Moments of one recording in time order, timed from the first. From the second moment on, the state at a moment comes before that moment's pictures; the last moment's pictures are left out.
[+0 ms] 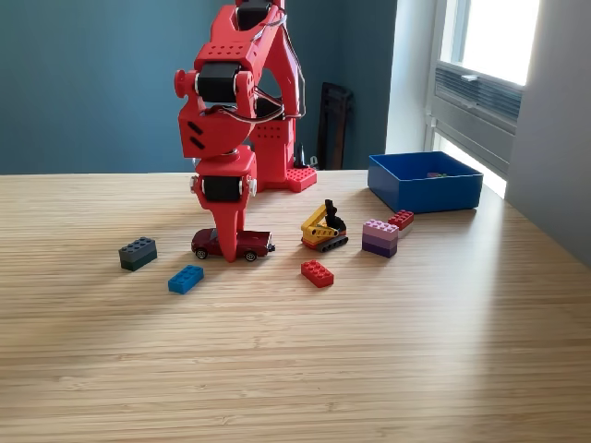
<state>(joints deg) 14.1 74.0 93.4 69.1 -2.1</state>
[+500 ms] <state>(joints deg) 11.2 73.6 55.6 96.5 -2.7</state>
